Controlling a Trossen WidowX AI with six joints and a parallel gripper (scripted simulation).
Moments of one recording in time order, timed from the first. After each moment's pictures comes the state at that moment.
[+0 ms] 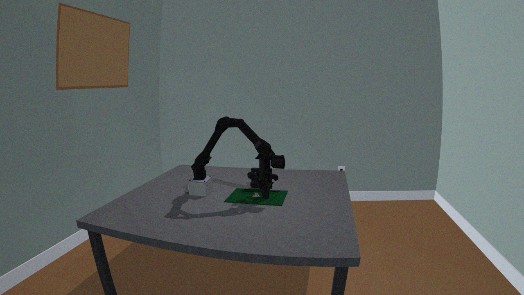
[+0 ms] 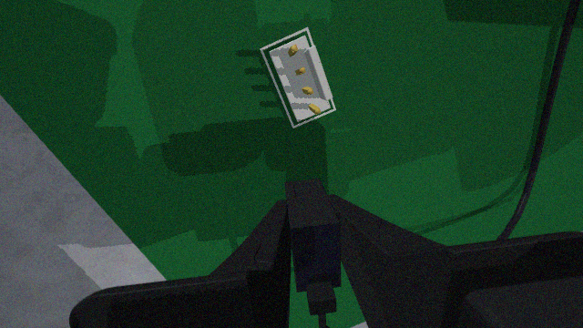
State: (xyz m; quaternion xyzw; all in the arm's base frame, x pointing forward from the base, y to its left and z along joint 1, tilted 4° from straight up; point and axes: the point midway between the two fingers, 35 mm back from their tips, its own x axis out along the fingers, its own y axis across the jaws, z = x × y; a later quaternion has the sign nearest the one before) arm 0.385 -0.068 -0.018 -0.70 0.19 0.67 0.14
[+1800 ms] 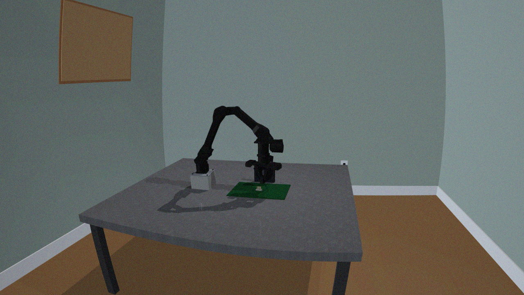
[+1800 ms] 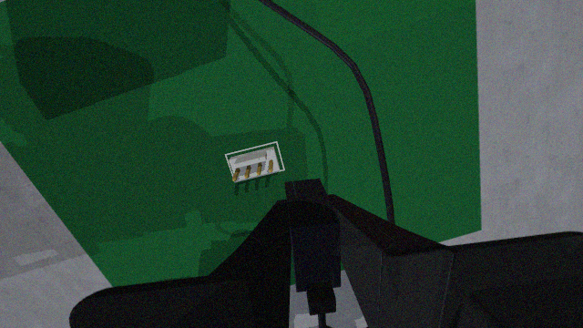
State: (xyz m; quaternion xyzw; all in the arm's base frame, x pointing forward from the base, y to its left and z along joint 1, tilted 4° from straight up) arm 0.360 -0.049 0.025 -0.44 0.58 0.39 0.56
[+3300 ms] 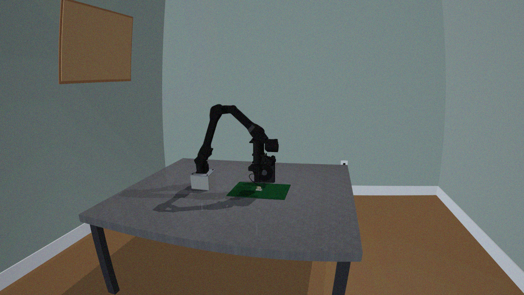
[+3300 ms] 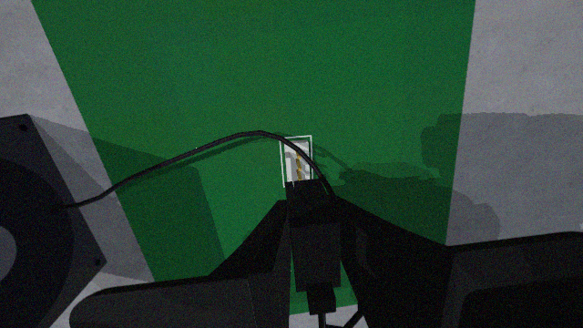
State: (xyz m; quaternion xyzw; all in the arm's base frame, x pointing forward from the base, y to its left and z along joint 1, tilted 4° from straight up) arm 0.334 -0.036 0.021 0.03 0.69 -0.07 0.72
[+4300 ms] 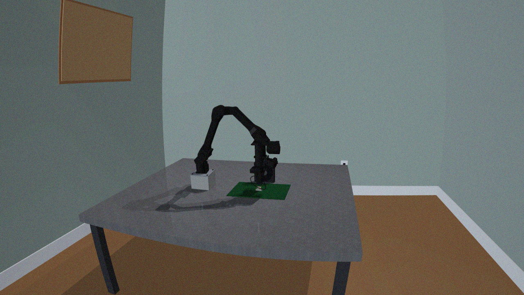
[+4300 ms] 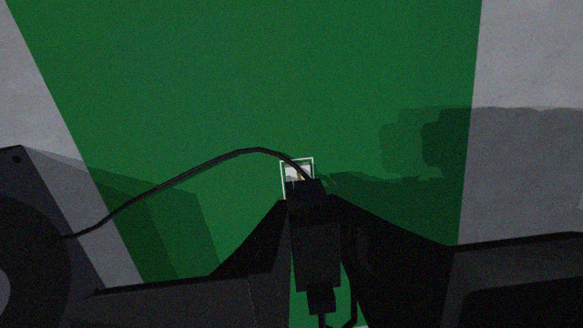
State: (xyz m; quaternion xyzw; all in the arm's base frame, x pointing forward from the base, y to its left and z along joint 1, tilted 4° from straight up) arm 0.345 -0.039 0.011 0.03 0.69 -0.08 0.72
